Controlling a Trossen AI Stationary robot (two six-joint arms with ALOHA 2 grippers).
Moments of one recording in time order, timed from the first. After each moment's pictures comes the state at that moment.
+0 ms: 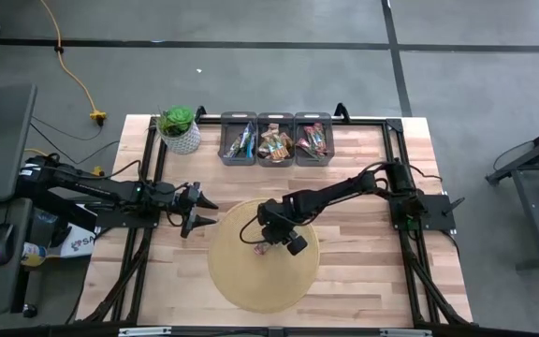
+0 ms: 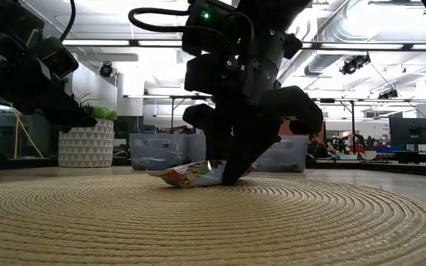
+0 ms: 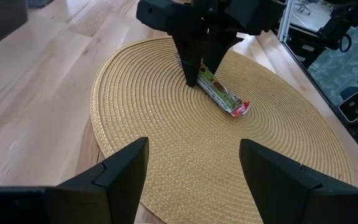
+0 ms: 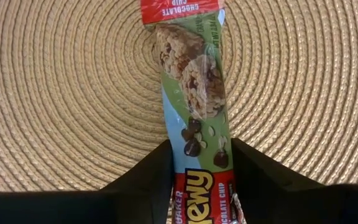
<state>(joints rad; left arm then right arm) -0.12 0.62 0.01 0.25 0.01 -0.32 0.13 2.11 1.42 -0.51 -0.15 -0.49</state>
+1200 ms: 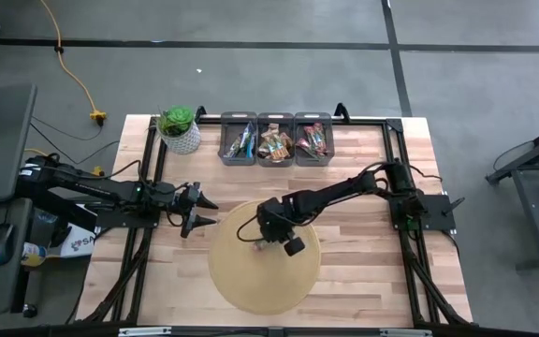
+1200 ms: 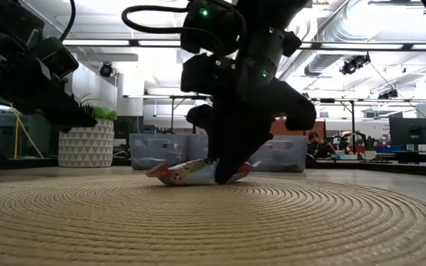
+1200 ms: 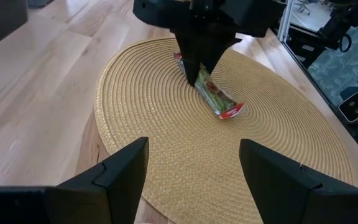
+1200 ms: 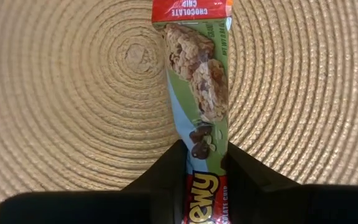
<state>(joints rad) -0.12 0.62 0.01 0.25 0.02 -0.32 0.12 2.10 1.43 -0.50 -0.13 -0.37</state>
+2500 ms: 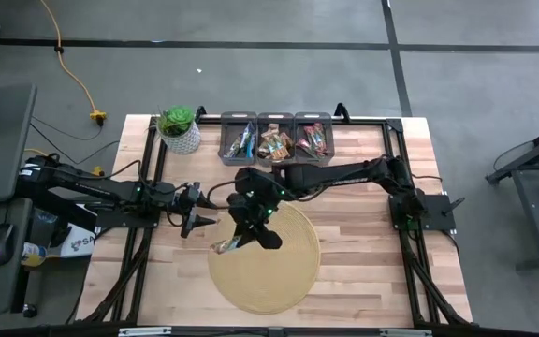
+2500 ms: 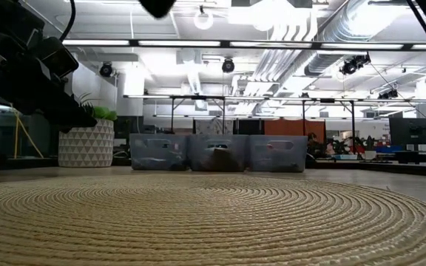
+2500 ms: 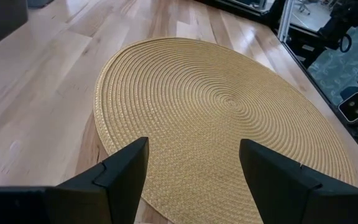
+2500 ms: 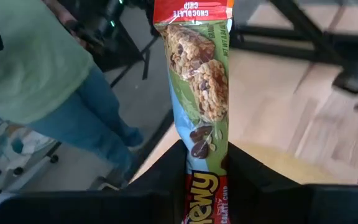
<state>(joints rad) -0.12 0.62 0.01 0.25 0.01 -0.32 0.08 2.10 2.01 -0.55 -0.67 -0.05</state>
